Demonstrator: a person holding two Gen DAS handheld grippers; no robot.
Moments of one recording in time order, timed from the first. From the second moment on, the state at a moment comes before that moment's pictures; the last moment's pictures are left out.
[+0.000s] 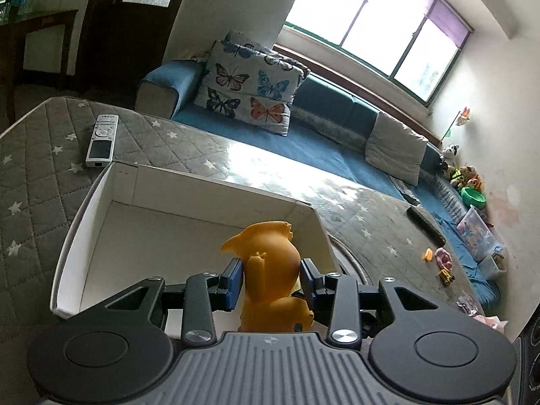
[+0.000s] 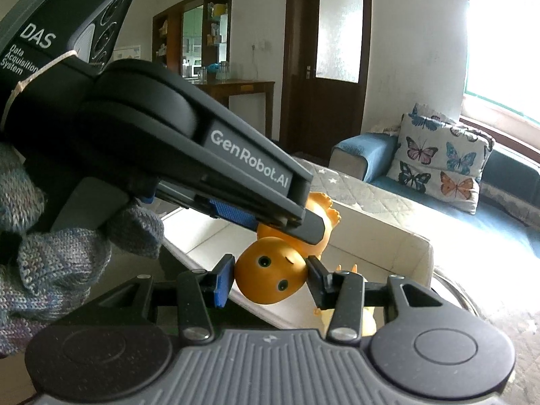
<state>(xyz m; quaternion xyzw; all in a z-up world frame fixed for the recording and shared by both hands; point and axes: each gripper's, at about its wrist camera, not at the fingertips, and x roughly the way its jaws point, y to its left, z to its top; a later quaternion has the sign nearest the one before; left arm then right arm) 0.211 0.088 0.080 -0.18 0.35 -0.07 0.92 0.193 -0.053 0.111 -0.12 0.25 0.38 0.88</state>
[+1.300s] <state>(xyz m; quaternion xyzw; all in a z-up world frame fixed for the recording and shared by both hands) 0.270 0.104 0.023 -0.21 0.41 -0.05 0.88 0.242 -0.051 0.068 -0.11 0.32 0.37 0.86</state>
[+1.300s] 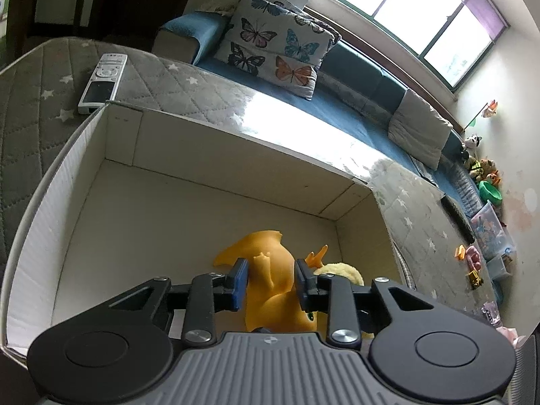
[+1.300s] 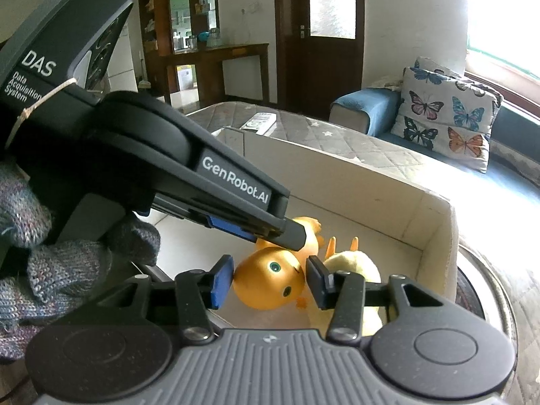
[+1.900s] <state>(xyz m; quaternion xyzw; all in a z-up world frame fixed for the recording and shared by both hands) 0.195 0.083 0.060 -0.19 0.38 -0.06 0.90 0.173 -0.086 0.103 -0.11 0.28 0.34 0.89</state>
